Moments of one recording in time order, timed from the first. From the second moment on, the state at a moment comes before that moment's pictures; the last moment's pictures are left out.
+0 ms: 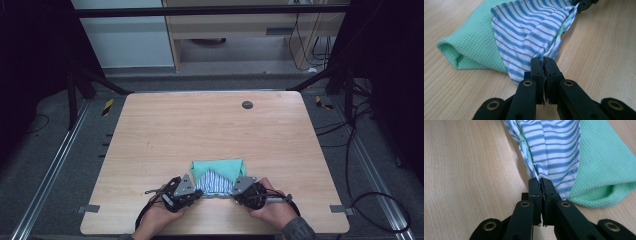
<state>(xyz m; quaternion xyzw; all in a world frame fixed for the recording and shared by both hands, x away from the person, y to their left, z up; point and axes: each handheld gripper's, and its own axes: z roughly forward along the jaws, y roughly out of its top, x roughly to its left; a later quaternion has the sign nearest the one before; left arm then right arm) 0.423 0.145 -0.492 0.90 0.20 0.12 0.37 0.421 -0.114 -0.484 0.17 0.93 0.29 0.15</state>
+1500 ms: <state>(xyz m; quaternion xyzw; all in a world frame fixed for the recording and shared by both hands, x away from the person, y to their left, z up) 0.408 0.160 -0.483 0.87 0.26 0.15 0.40 0.403 -0.137 -0.479 0.21 0.91 0.32 0.16</state>
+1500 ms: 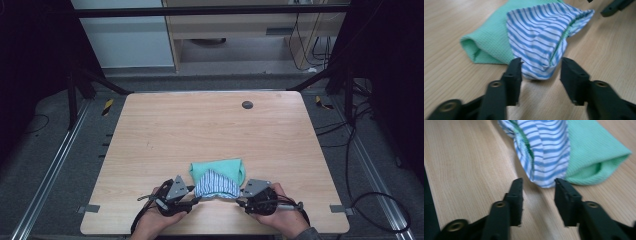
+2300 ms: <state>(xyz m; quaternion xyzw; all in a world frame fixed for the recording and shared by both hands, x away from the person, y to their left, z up) 0.486 0.231 -0.475 0.83 0.40 0.17 0.36 0.467 -0.194 -0.486 0.43 0.82 0.33 0.18</state>
